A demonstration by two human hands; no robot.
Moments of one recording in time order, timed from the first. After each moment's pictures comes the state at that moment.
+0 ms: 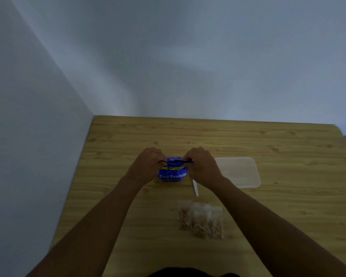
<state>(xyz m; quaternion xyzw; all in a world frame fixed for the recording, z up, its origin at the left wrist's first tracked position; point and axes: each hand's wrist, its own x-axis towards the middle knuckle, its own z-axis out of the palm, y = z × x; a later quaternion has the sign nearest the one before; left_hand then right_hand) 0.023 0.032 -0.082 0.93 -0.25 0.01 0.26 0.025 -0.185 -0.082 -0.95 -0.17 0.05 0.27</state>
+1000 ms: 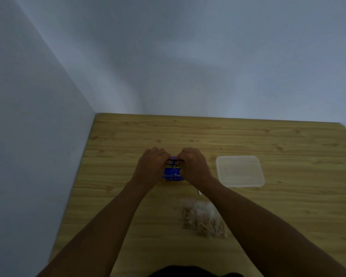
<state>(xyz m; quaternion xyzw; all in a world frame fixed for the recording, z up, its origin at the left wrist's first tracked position) 0.010 0.028 -0.107 0.97 -0.19 0.06 0.17 0.023 -0.149 -0.096 -0.95 -0.20 0.02 0.25</state>
